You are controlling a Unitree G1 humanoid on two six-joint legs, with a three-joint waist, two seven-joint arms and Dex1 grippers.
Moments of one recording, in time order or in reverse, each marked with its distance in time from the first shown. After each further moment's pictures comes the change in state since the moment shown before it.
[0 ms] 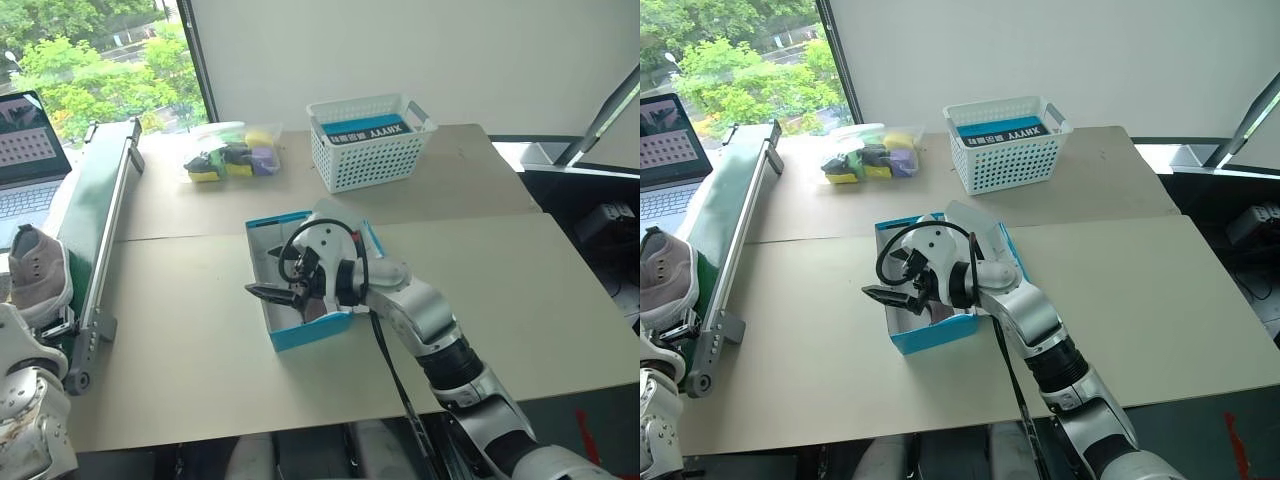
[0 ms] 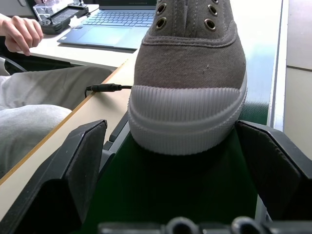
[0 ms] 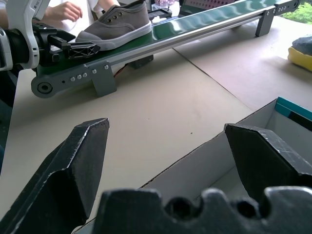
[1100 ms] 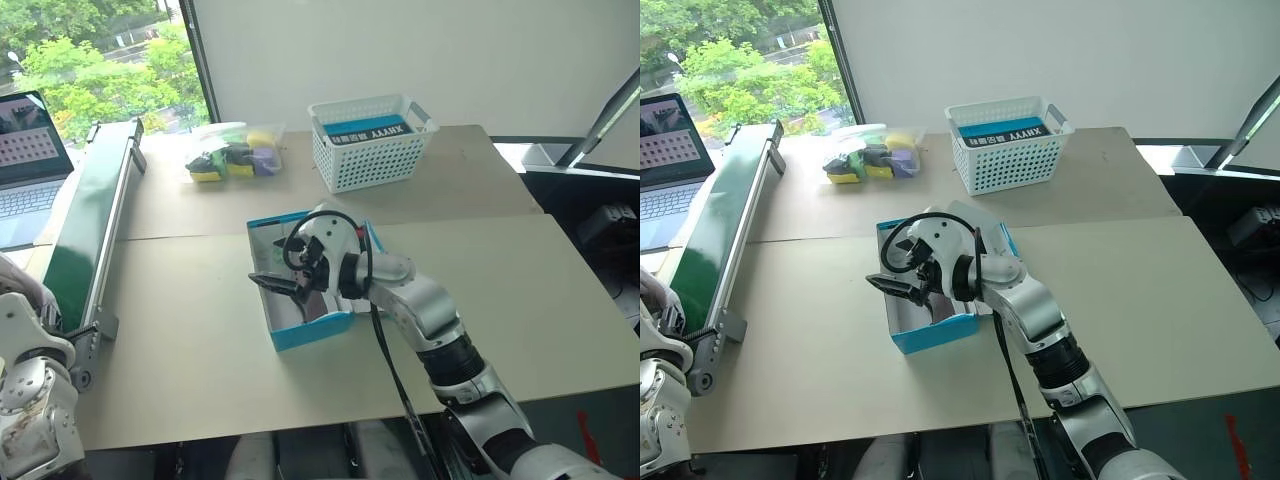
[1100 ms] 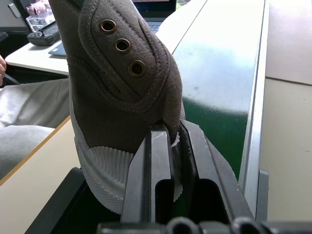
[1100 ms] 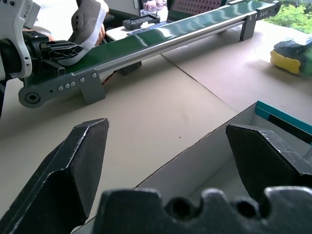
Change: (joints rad) left arm -0.032 0.006 -0.024 0.025 0.001 -0.034 -0.015; right arm -0.012 0.013 -0.042 0.000 0.000 0.023 -0.026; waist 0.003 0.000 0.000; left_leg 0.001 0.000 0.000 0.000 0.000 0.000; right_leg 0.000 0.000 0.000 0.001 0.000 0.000
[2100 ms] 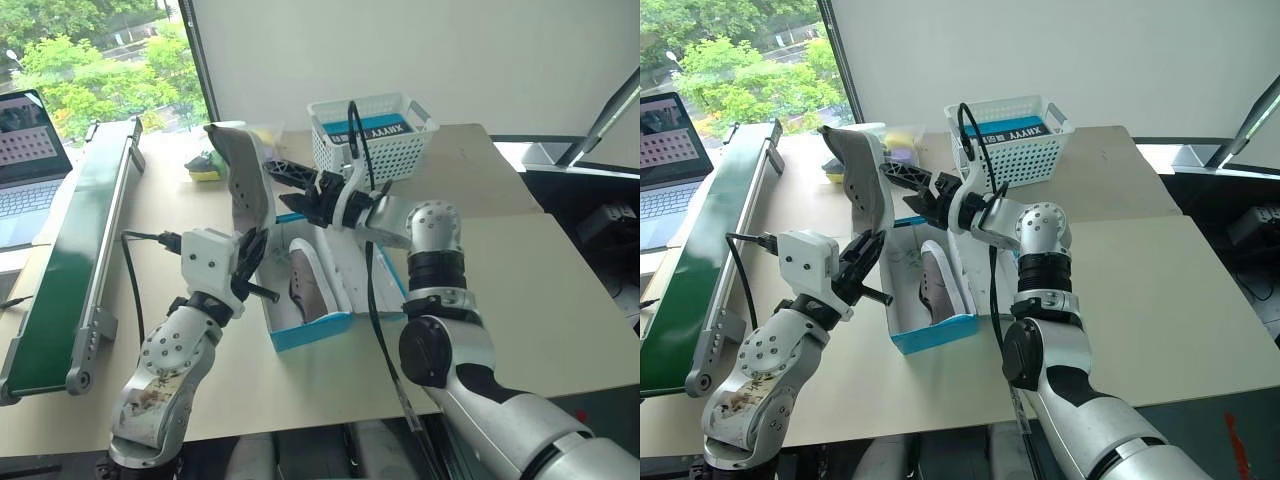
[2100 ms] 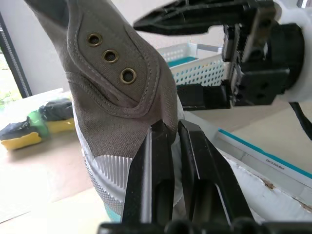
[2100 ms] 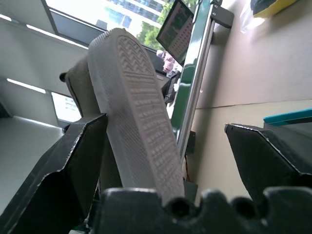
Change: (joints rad) left arm -0.117 -0.076 -0.705 -0.574 0.033 0.117 -0.162; right arm -0.491 0.226 -0.848 0.669 0.516 0.551 -0.431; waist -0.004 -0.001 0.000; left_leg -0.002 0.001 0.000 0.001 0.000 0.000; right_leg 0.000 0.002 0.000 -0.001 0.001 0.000
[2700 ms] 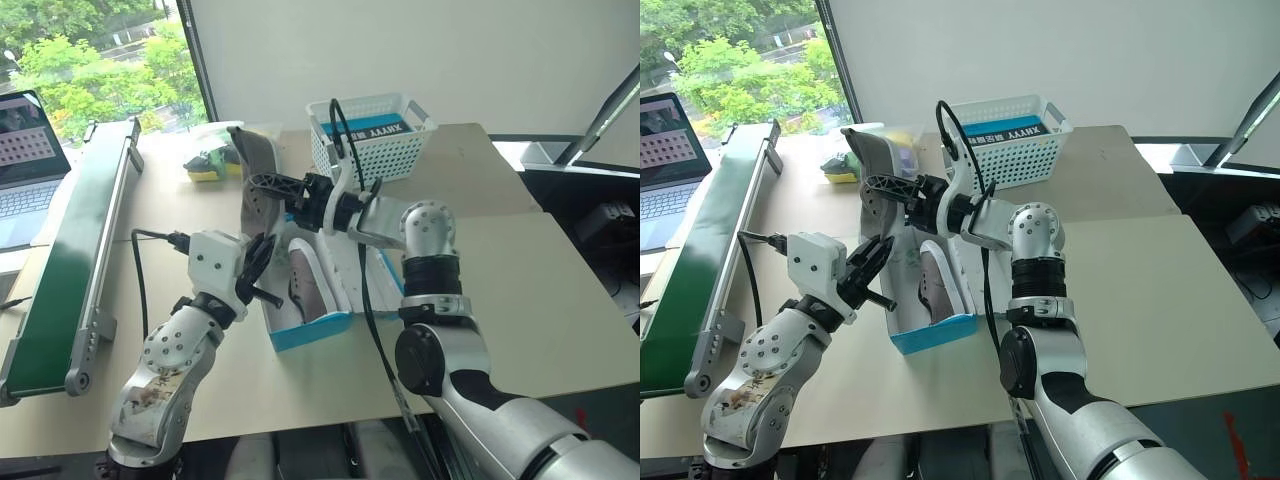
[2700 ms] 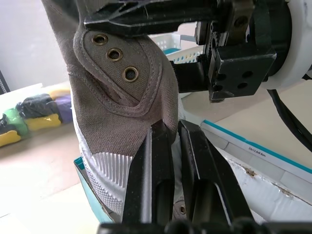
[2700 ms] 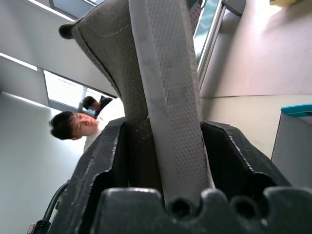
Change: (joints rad) left arm -0.005 0.004 0.000 -0.001 0.002 0.026 -0.036; right arm 0.043 0.013 0.127 -0.120 0.030 0.014 -0.014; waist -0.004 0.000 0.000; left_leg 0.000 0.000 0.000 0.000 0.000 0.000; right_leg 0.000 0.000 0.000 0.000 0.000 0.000
